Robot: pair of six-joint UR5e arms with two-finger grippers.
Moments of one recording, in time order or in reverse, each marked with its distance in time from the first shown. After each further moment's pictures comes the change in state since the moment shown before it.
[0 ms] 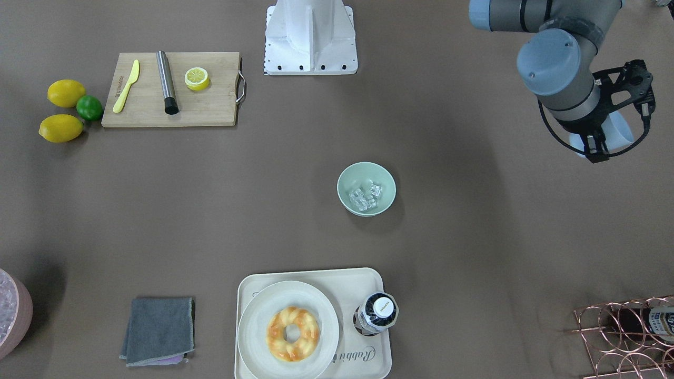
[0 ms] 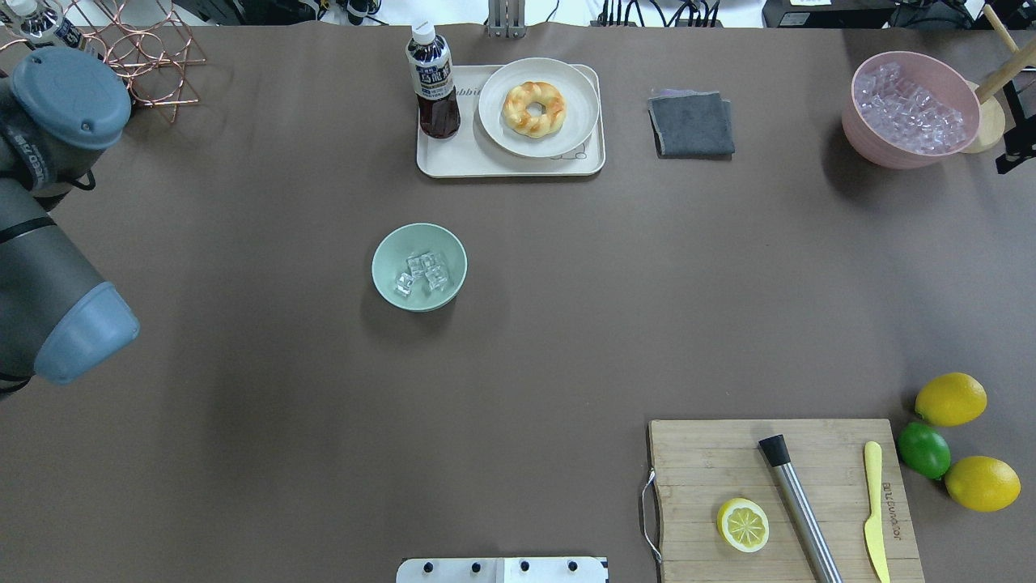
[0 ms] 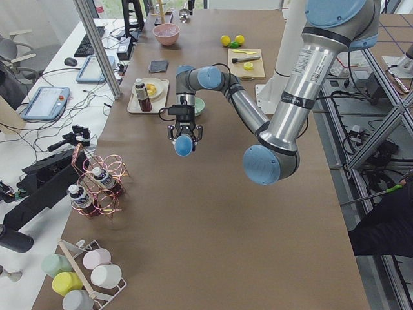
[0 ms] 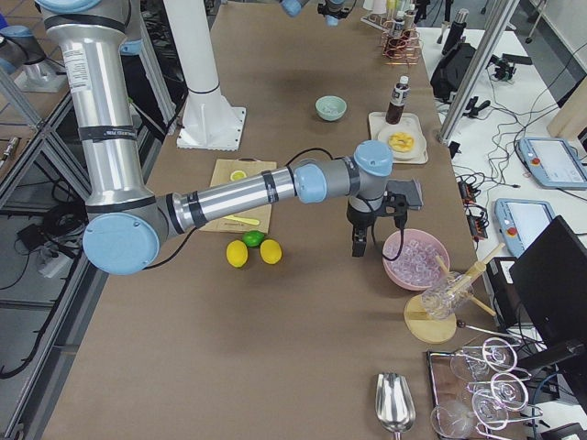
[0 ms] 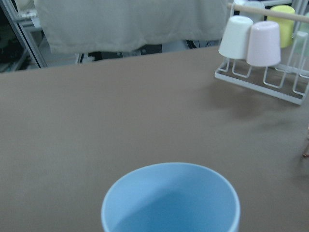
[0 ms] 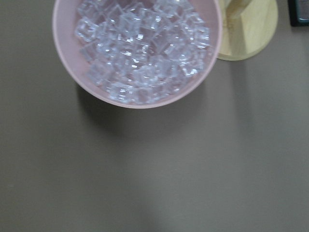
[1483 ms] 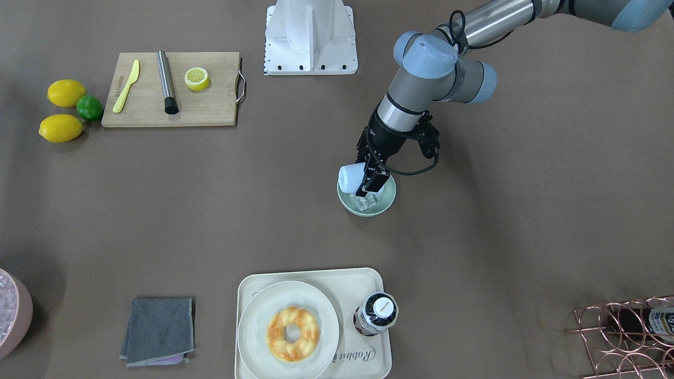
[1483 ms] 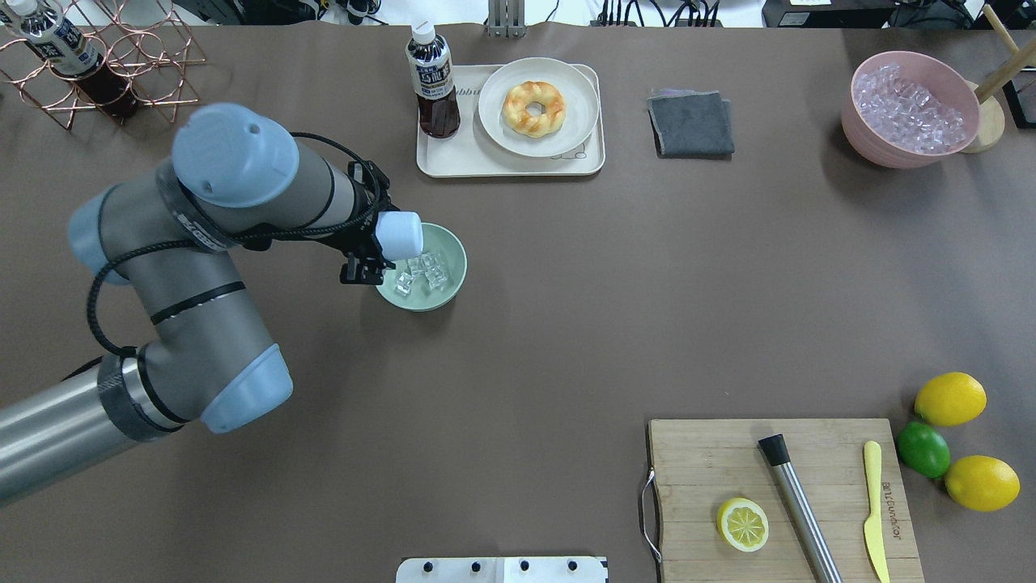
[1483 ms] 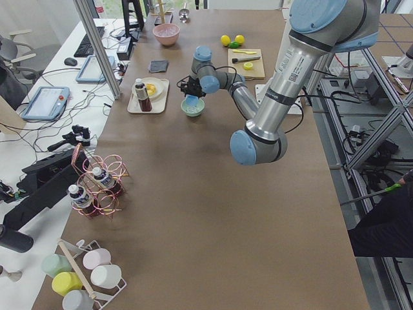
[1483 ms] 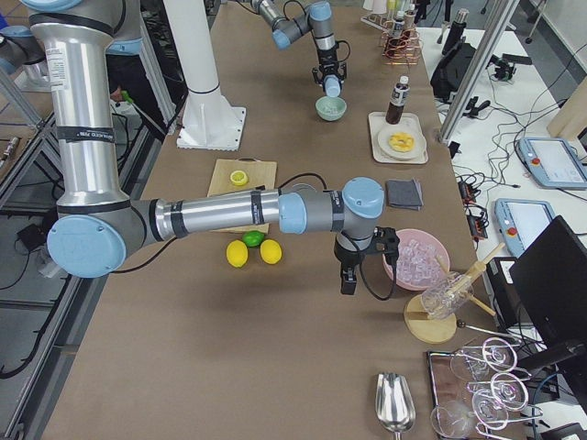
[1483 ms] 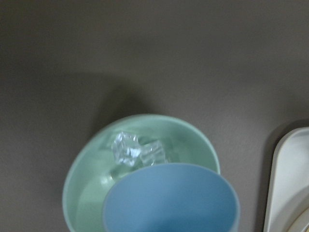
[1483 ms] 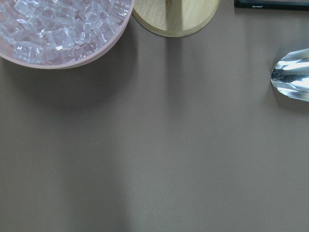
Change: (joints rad) left arm 0.223 -0.191 0.190 -1.044 -0.340 -0.565; right arm 0.129 -0.093 -0.061 0.000 0.013 -0.283
